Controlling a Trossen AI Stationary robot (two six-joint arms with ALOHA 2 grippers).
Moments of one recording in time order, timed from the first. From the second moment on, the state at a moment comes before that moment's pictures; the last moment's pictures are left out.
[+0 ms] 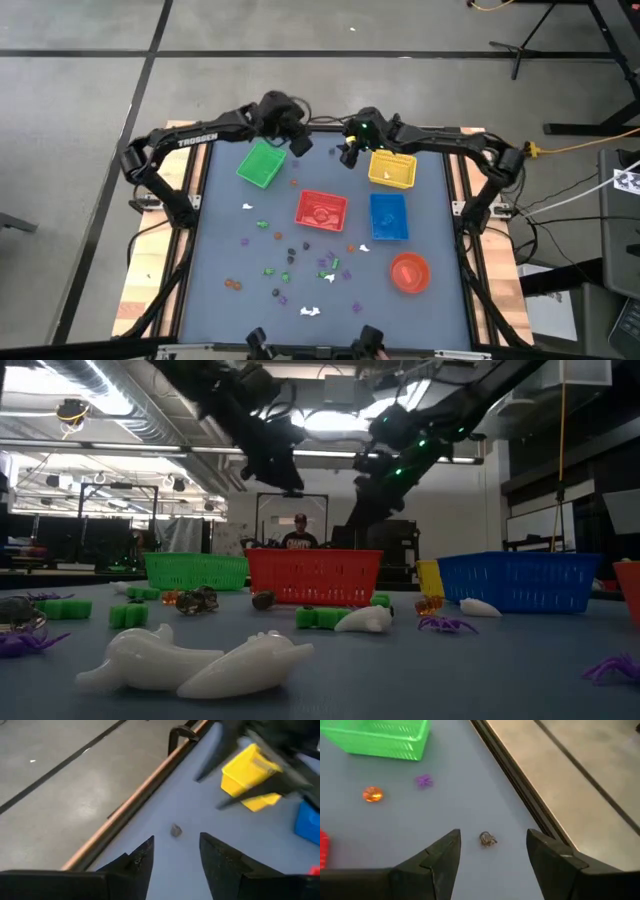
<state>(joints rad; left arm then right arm) 0.57 1.56 1.18 -0.27 -0.01 -0.05 -0.52 1.74 1.16 -0.12 -0.03 -0.15</state>
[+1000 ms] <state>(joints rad) 0.36 1.37 0.58 0.25 -0.02 -0.21 -0.61 2.02 1.28 -0.06 -0.26 -0.37</state>
